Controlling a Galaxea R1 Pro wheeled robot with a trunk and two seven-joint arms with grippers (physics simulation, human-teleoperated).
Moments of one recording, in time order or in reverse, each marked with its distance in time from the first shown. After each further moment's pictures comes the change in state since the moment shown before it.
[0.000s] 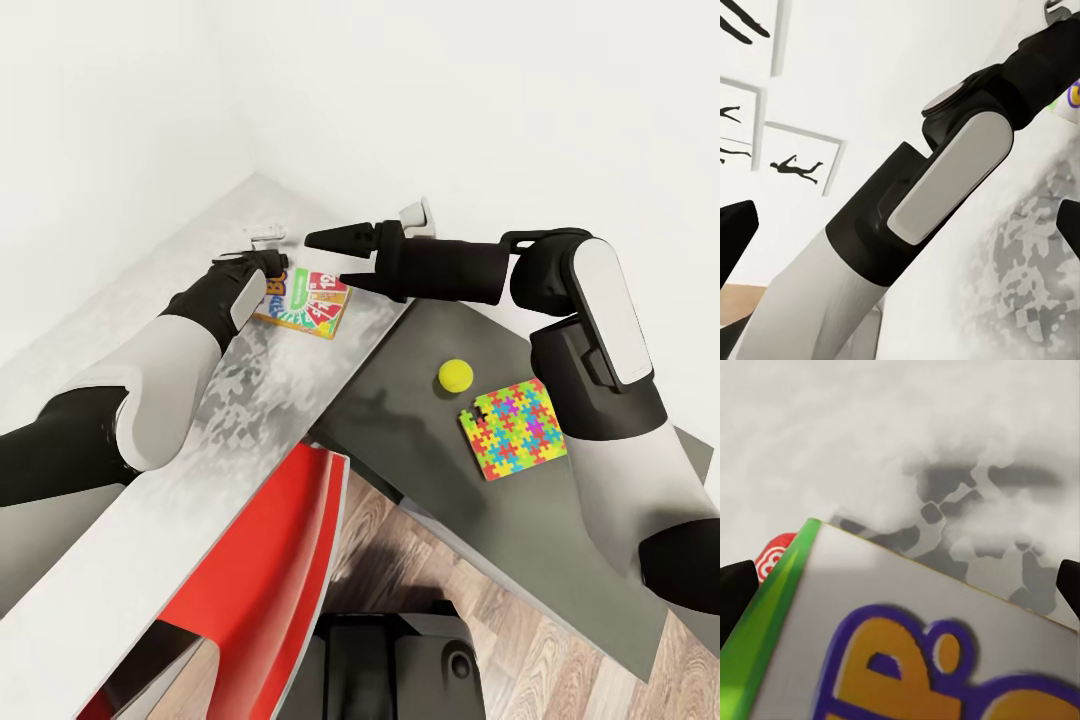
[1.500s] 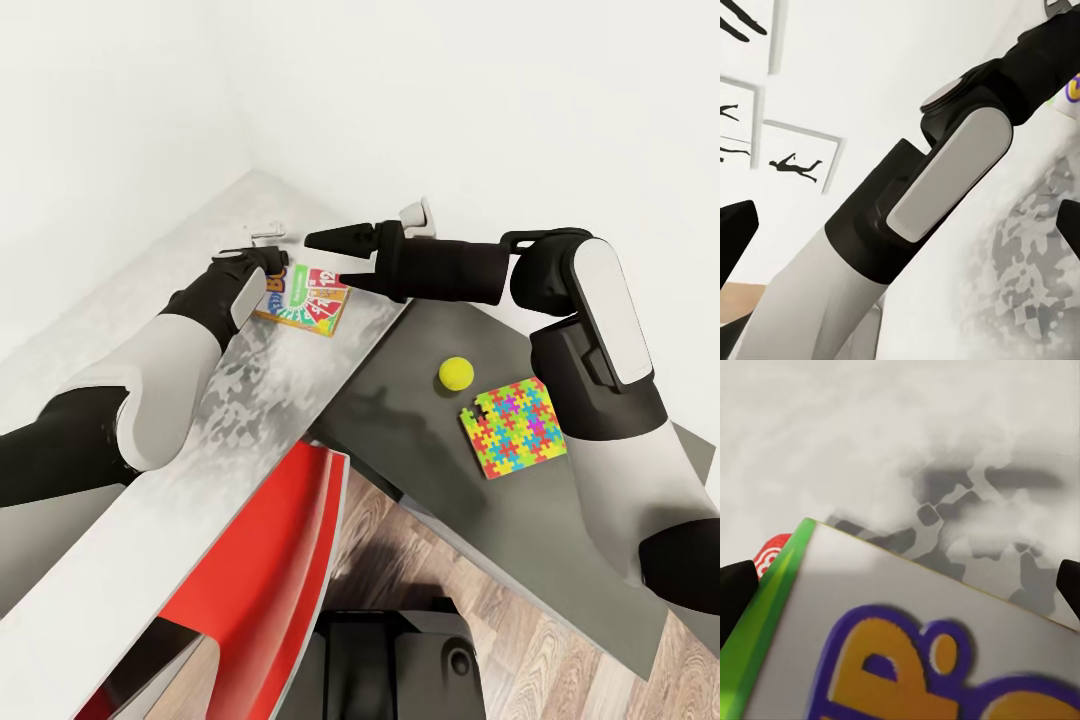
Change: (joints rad) left arm 0.000 -0.002 -0.005 -0.015 -0.008 0.003 -0.005; right arm 0.000 0.000 -0.001 0.000 0.000 0.005 0.003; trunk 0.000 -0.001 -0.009
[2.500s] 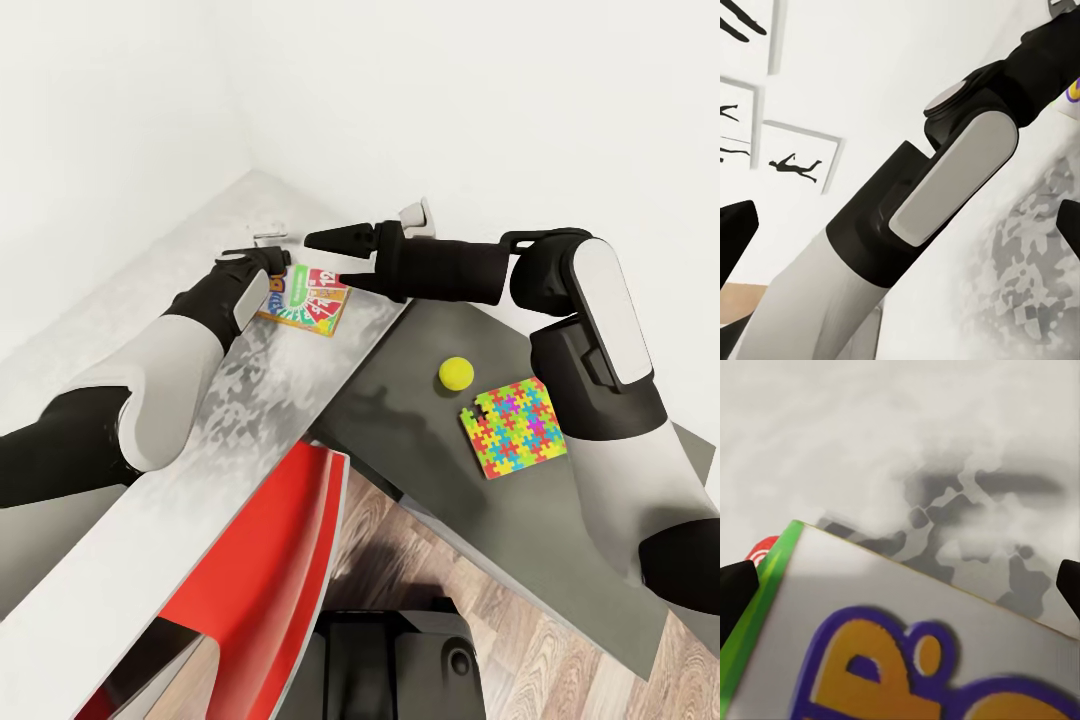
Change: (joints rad) left arm 0.000 -0.006 -0.004 0.013 0.002 -0.031 0.004; right arm 0.000 0.000 0.001 0.000 0.000 -0.001 0.000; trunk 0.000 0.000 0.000
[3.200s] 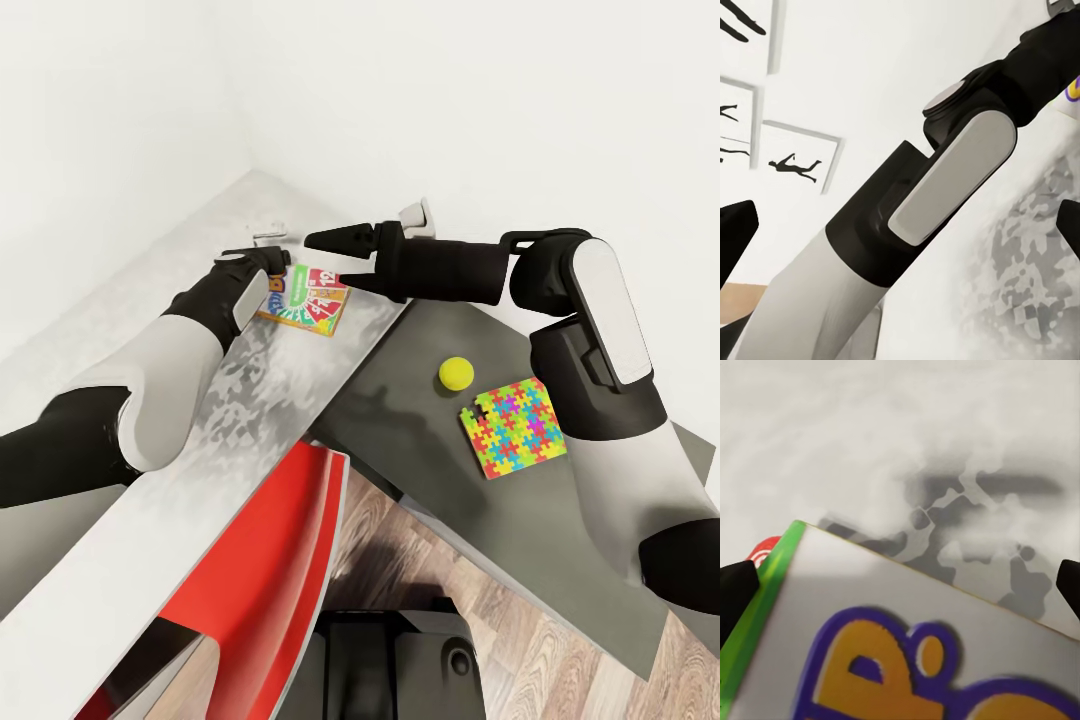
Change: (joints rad) left arm 0.000 0.002 -0.001 0.000 0.004 -0.002 -0.002; right arm 0.000 0.000 0.000 0.002 0.000 0.000 0.000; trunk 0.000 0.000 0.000
